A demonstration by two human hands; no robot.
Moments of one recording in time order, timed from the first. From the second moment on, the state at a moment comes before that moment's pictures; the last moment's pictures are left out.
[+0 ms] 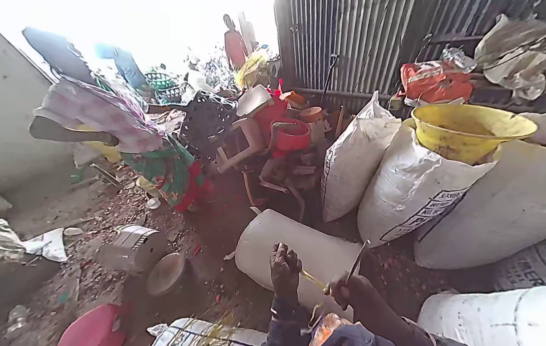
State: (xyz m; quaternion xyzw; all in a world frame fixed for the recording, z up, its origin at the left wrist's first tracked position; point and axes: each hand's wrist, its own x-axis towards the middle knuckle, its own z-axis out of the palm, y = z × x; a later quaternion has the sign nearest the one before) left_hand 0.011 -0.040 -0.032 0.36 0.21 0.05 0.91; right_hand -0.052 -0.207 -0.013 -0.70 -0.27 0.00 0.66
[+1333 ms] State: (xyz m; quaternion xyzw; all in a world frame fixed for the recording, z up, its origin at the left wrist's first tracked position) left_hand -0.026 -0.055 -0.097 0.45 0.15 -0.03 0.88; right_hand -0.050 -0.238 -0.024 -0.69 -0.13 0.02 0.71
